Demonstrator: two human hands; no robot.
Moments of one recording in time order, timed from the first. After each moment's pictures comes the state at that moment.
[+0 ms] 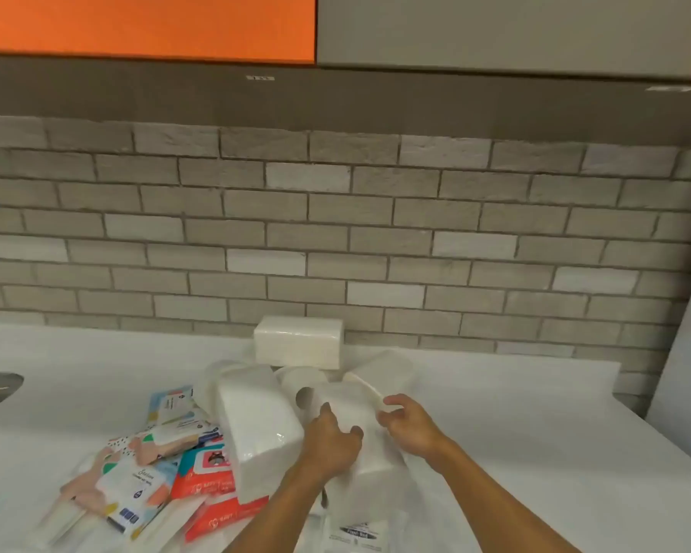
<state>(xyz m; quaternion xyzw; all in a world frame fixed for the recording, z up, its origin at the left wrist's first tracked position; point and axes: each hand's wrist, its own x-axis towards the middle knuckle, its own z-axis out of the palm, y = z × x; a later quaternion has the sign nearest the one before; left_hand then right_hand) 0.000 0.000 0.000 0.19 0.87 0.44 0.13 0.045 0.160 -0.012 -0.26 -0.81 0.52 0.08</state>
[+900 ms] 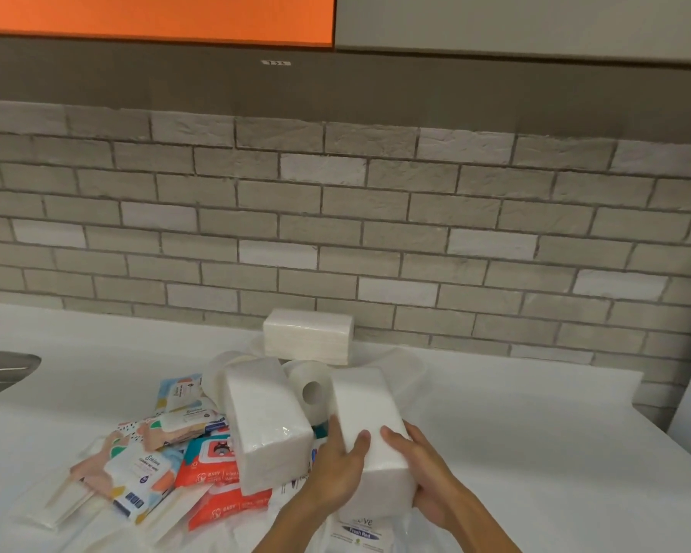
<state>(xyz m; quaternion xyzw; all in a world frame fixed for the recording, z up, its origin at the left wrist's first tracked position) 0.017 -0.007 -0.029 0.21 0.76 0.59 0.19 0.081 0.137 -0.034 -0.23 -0.60 0.76 0.06</state>
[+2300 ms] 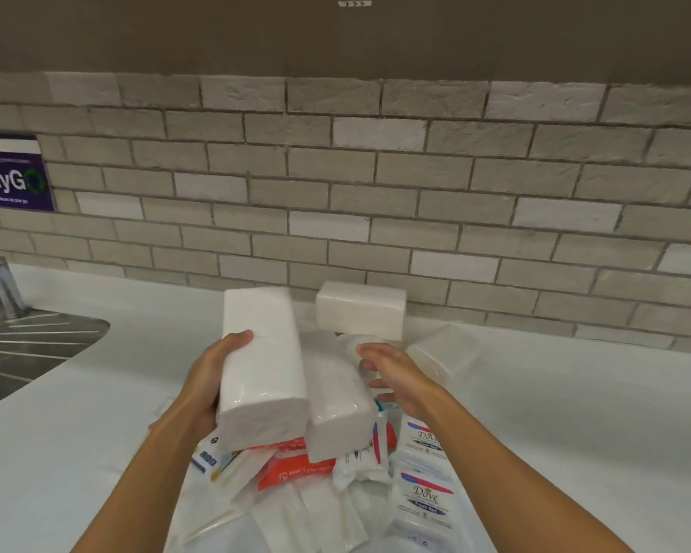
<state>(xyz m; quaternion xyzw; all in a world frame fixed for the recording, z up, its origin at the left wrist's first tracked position) -0.100 -0.208 0.031 0.03 0.56 0.81 0.18 -0.031 0.052 0.028 -0.18 -0.74 0.65 0.02</state>
